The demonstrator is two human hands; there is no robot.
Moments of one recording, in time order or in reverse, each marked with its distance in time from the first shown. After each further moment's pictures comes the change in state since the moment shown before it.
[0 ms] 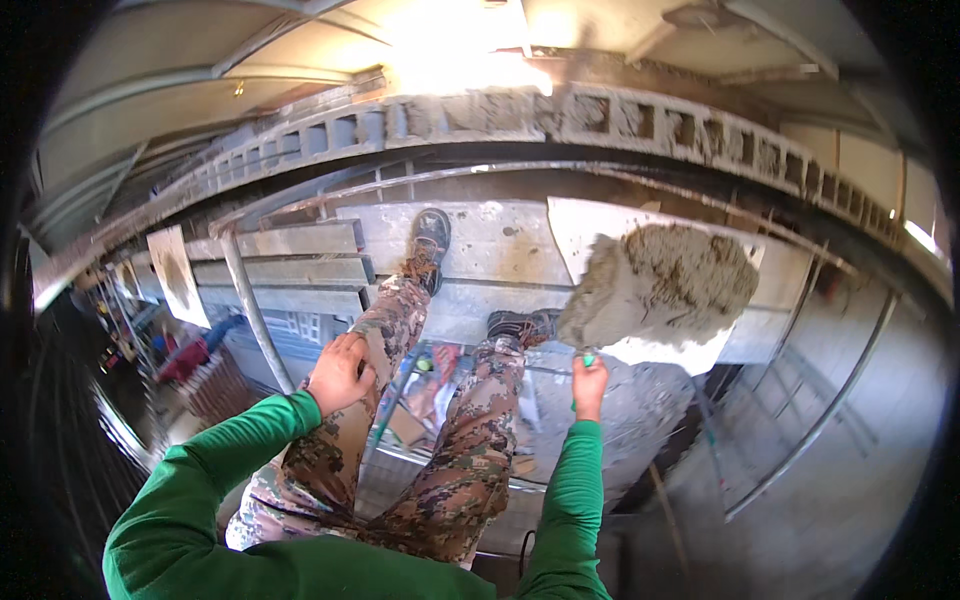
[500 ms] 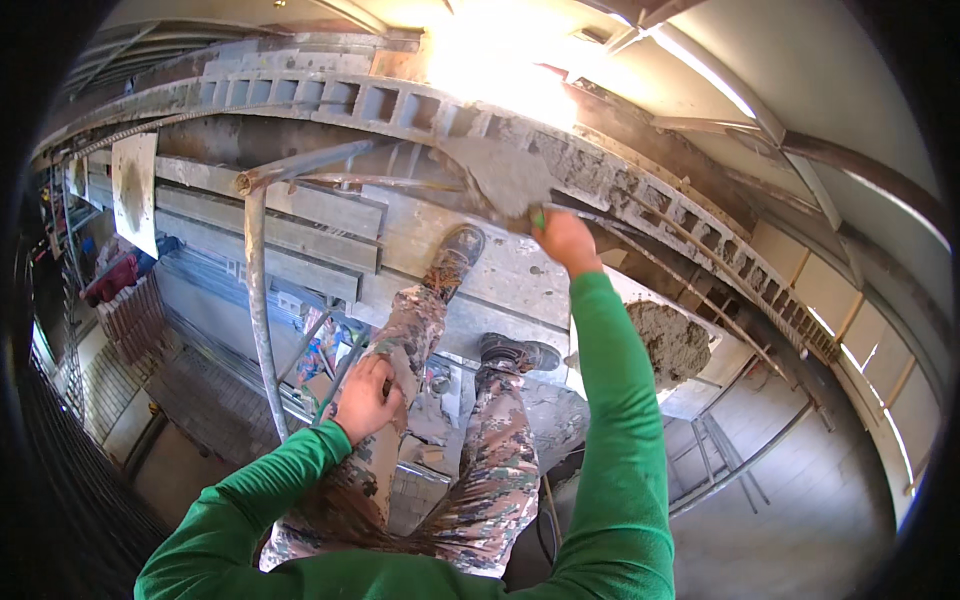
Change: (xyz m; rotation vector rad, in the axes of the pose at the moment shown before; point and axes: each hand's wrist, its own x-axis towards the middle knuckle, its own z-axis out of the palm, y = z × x) left_hand -0.038 -0.074 0.010 -0.477 0.244 -0.205; right_hand 0.123 -0.380 0.244 -1.019 -0.469 -0.968
